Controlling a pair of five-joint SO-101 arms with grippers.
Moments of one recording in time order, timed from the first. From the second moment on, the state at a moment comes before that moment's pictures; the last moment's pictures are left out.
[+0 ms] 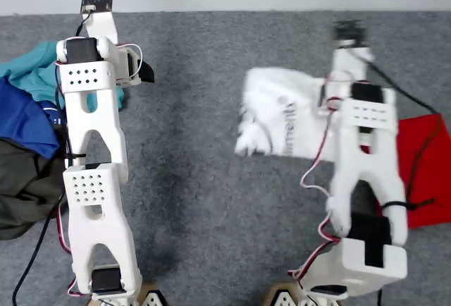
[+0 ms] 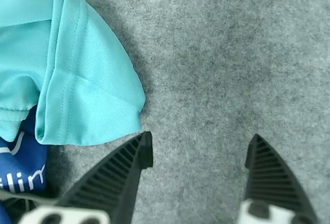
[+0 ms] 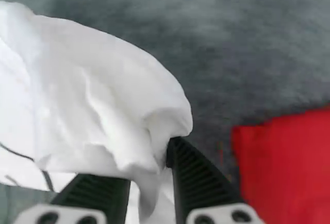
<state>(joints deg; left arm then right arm) -9.5 52.8 -71.8 99.6 8.6 7.8 3.0 5.5 57.9 4.7</state>
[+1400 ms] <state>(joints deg) -6.5 52.8 -66.9 99.6 8.6 55.2 3.5 6.3 74.1 3.8</state>
